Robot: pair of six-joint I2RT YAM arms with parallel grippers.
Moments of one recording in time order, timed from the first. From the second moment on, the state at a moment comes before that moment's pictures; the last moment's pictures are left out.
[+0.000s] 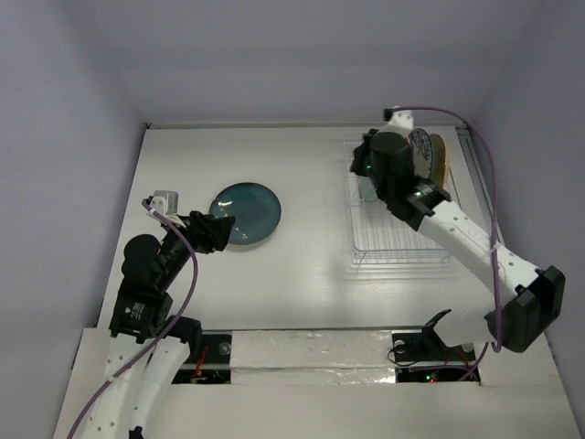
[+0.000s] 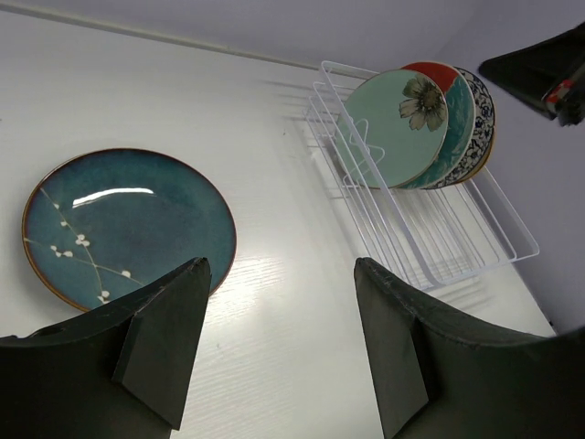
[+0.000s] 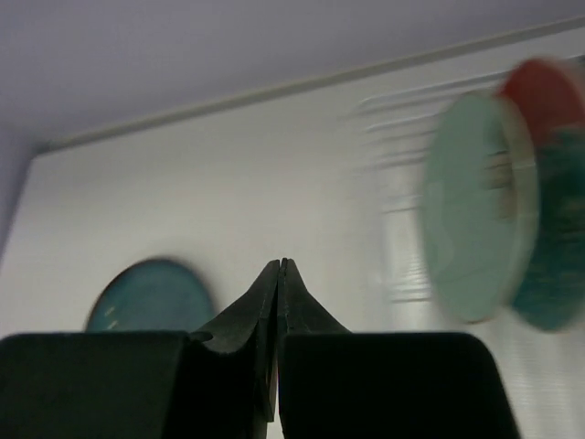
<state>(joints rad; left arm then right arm) -0.23 0.42 0.66 -0.33 0.23 -0.47 0.68 1.39 1.31 -0.21 0.49 0.52</state>
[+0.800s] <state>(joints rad) -0.23 0.42 0.66 -0.33 0.23 -0.47 0.31 1.69 1.38 -0.39 0.52 0.31</state>
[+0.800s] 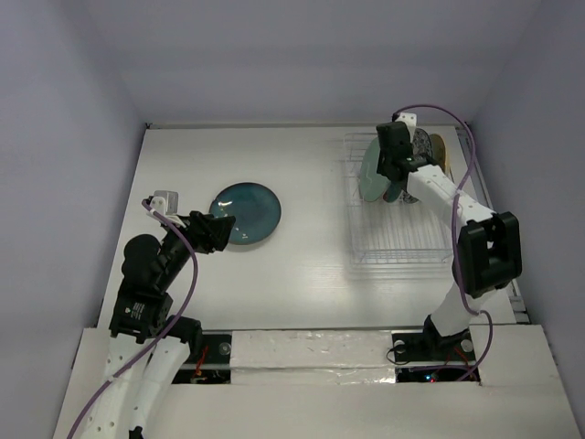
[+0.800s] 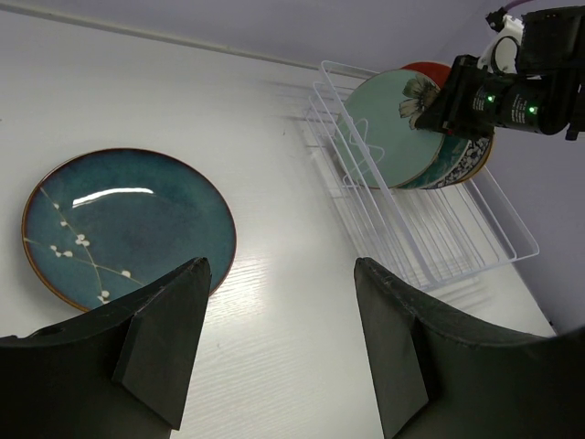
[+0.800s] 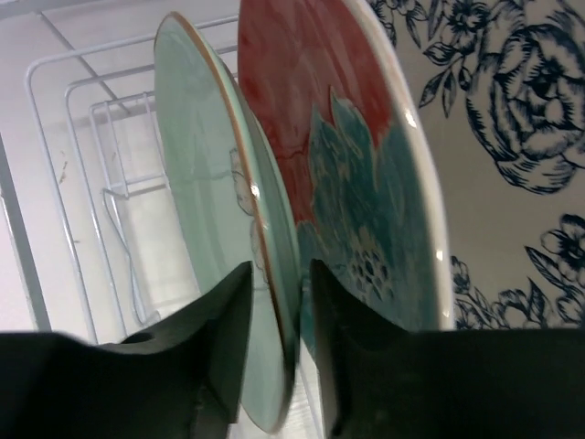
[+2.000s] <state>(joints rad) -0.21 0.42 0.66 -0.33 0.23 -0.47 0.64 1.44 1.21 0.01 0.06 0.61</state>
